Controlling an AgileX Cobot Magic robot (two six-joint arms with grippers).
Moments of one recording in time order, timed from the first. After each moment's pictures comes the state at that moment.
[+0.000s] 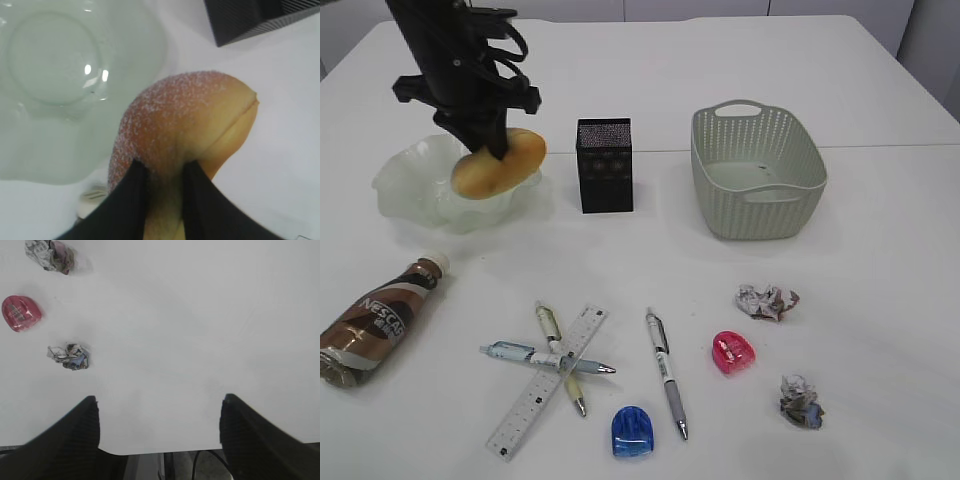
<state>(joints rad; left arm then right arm) -0.34 2.23 -2.10 0.01 1.23 -0.15 0.07 1.31 -1.11 -0.01 1.23 0.15</state>
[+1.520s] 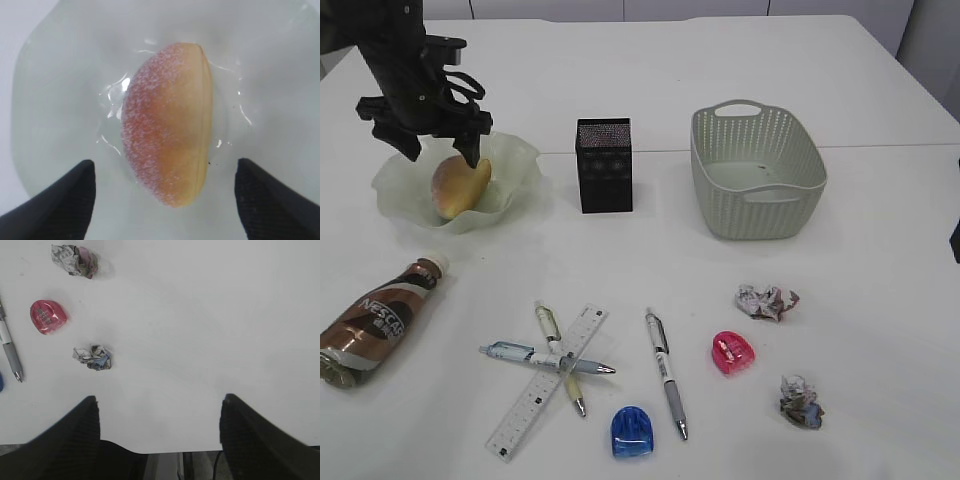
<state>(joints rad) -0.19 2.37 -2.13 0.14 1.04 -0.18 0.07 1.31 -1.13 0.06 1.23 0.15</state>
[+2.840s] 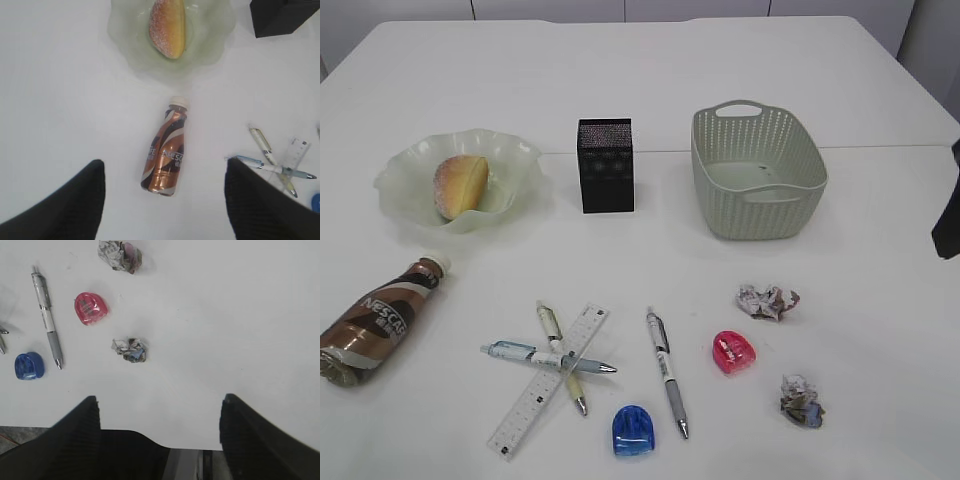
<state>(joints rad) -0.19 1.35 -1.54 0.07 1.26 -0.15 0.07 1.28 -1.13 0.17 1.23 0.09</state>
